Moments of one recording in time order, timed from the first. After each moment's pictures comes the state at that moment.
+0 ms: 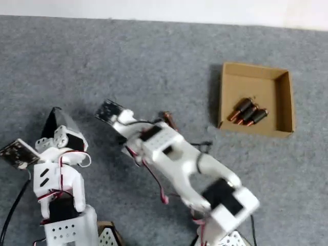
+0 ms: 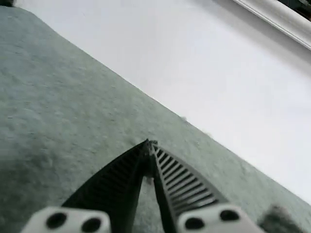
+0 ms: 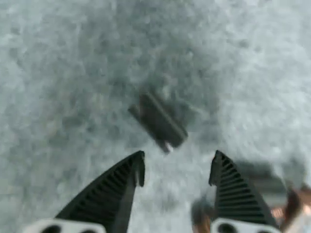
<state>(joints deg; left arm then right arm) -19.6 -104.3 95.8 20.8 33.7 -45.5 10.0 22.8 38.6 22.8</state>
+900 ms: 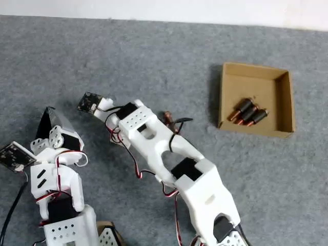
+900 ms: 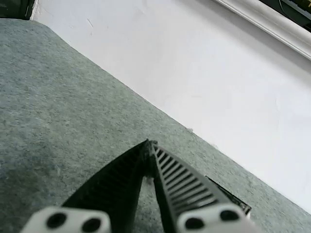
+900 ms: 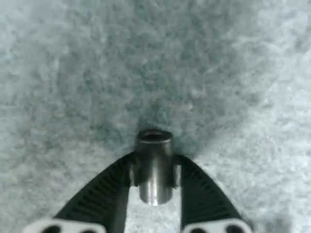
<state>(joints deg) -21.5 -104.3 95.8 19.5 33.7 -48.4 36.9 -11.7 58.8 29.3</state>
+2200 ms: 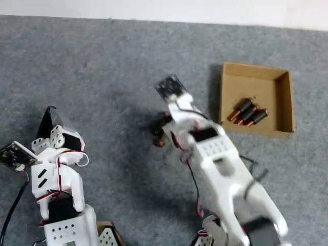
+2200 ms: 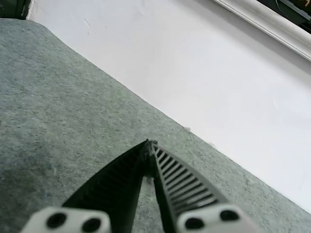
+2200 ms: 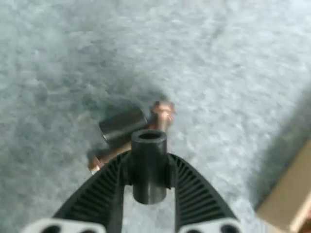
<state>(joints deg) -20.7 -104.3 95.8 19.3 33.7 -24.1 -27.8 52.6 30.8 17.9</state>
